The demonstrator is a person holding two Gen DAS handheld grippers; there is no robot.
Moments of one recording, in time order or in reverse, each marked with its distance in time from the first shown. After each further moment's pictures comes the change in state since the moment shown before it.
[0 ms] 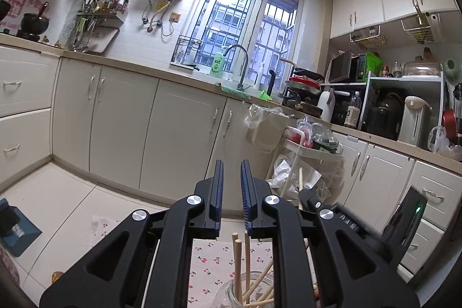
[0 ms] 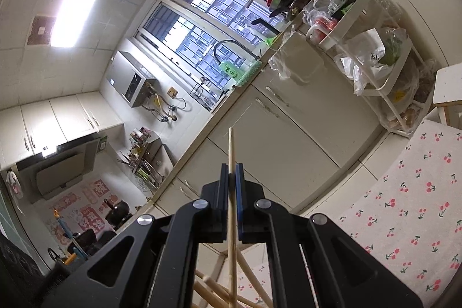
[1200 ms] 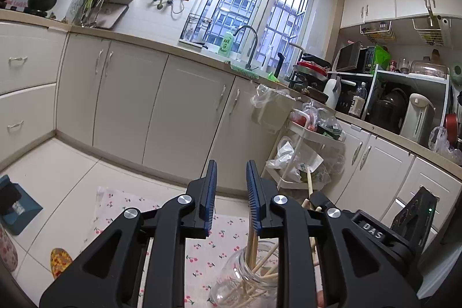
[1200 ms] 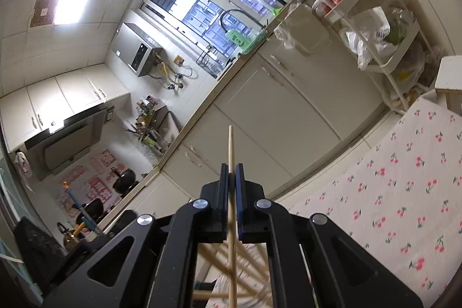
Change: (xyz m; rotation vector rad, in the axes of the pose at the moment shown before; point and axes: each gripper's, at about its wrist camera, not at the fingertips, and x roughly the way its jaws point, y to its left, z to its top) left arm -0.005 0.016 -0.022 -0.062 0.108 0.017; right arm -0.025 -0.013 -0.008 0.011 0.183 0.062
